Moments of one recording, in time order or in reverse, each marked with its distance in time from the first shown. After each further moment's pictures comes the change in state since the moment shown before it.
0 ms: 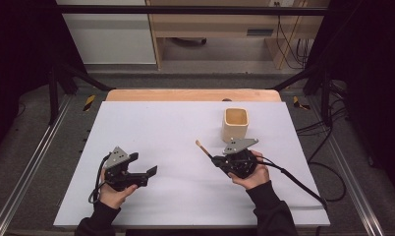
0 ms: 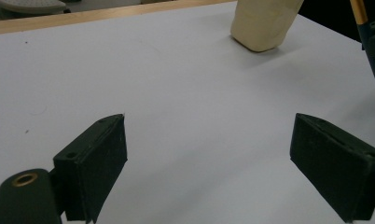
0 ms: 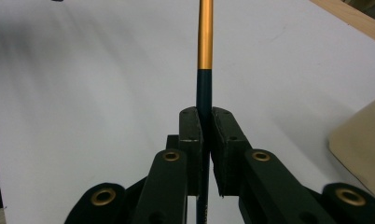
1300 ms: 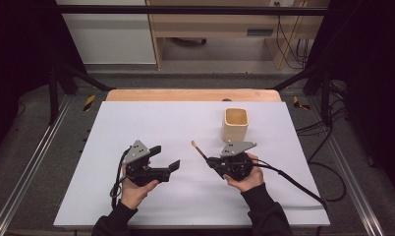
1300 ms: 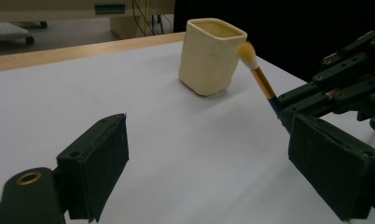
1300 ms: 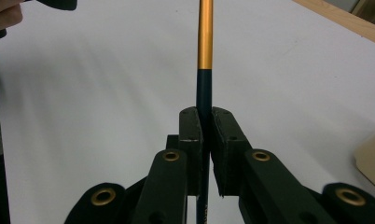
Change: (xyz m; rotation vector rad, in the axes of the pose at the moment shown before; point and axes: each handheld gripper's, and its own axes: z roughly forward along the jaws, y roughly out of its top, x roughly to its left) left arm -0.047 0.037 0.025 -0.105 -0.115 -0.004; right arm 0.007 -0.003 0.010 -0.073 0.029 0.021
